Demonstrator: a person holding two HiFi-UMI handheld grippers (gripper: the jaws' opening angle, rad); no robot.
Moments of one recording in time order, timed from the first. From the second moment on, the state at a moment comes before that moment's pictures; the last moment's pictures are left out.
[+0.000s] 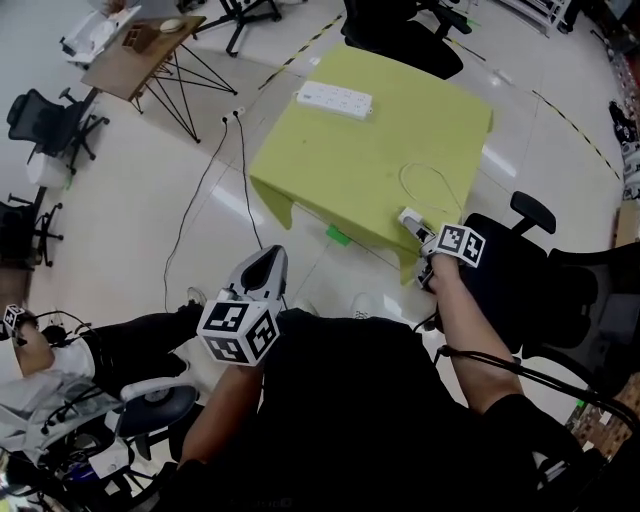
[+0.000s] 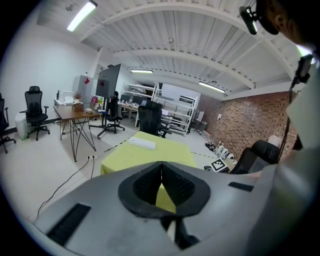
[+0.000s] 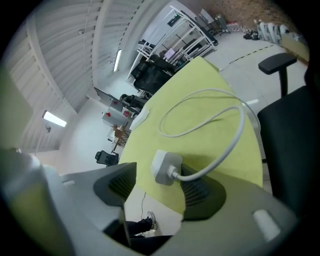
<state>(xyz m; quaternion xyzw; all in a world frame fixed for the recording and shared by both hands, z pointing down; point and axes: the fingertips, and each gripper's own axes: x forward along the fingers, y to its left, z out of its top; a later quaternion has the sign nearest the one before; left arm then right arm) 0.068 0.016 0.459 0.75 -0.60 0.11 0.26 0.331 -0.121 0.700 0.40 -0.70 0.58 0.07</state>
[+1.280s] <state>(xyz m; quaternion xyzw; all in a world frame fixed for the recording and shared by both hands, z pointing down) -0.041 0.048 0.456 0.84 -0.46 0.12 0.25 0.190 0.023 0.494 0.45 -0.82 0.35 0.03</state>
